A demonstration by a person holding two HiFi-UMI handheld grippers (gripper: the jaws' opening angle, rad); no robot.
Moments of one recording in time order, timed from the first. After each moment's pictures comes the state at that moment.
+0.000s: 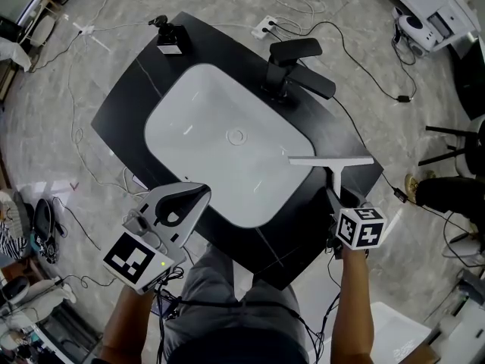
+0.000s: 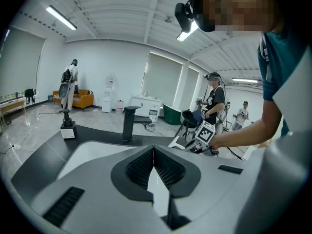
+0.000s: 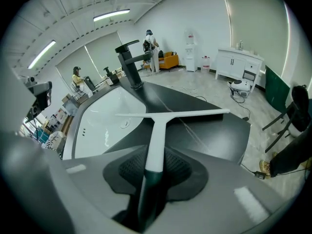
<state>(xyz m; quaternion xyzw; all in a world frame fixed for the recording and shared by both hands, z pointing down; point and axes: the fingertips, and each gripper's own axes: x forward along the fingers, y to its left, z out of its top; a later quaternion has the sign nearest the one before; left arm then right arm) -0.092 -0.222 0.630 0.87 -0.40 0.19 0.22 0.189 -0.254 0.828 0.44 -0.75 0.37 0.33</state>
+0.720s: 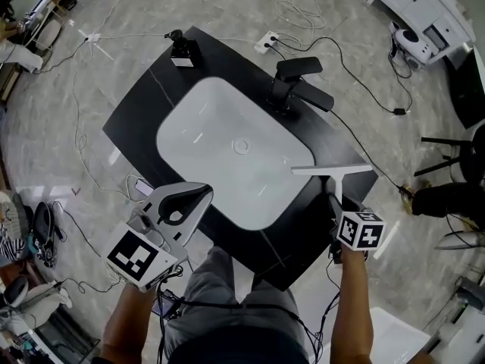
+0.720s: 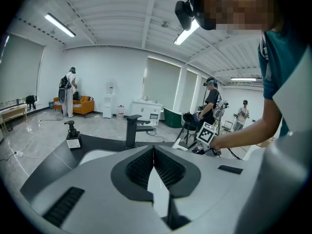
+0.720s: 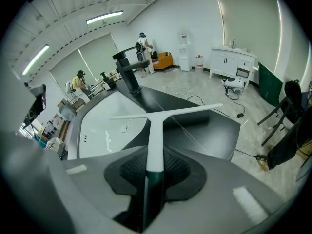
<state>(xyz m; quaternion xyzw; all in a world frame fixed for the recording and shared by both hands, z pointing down) -0.111 -0.216 0.590 0.88 -0.40 0.18 0.18 0.188 -0.245 0.797 0.46 -0.73 0.39 0.32</state>
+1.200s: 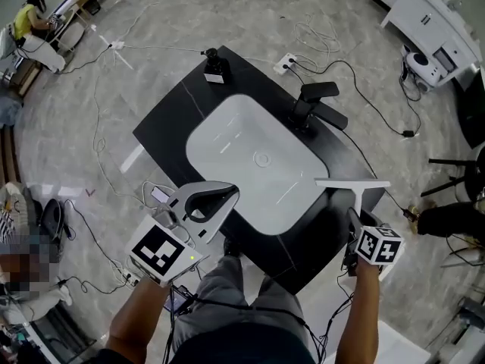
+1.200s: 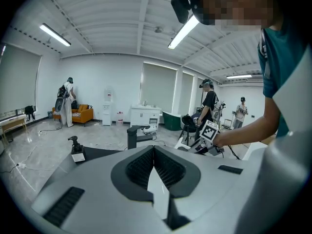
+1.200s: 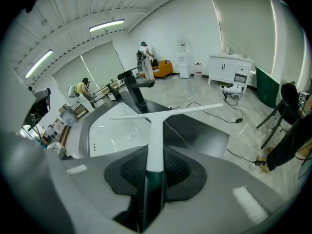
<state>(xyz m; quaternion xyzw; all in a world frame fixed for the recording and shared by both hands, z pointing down) -0.119 -0.206 0.533 0.89 -0.40 0.17 0.15 0.189 -0.236 0.730 0.48 -0.74 0.37 0.29</state>
